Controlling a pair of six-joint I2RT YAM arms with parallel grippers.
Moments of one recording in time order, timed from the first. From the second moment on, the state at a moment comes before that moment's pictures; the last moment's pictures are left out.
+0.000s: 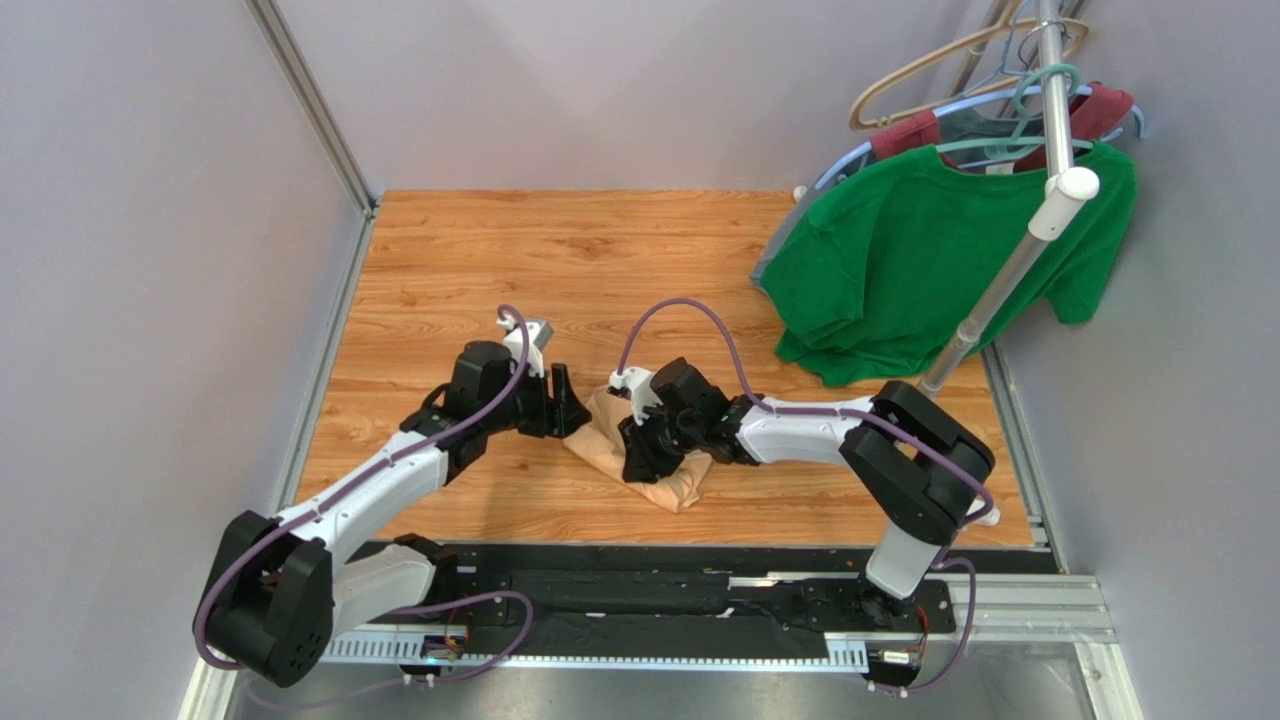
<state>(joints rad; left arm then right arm) -0.43 1.10 0.54 -0.07 0.30 -0.37 0.90 1.71 0.84 0.05 -0.37 0.20</state>
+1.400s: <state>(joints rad) -0.42 1.34 0.41 0.23 0.40 -0.44 0.65 2.01 1.07 -0.29 -0.99 0.22</state>
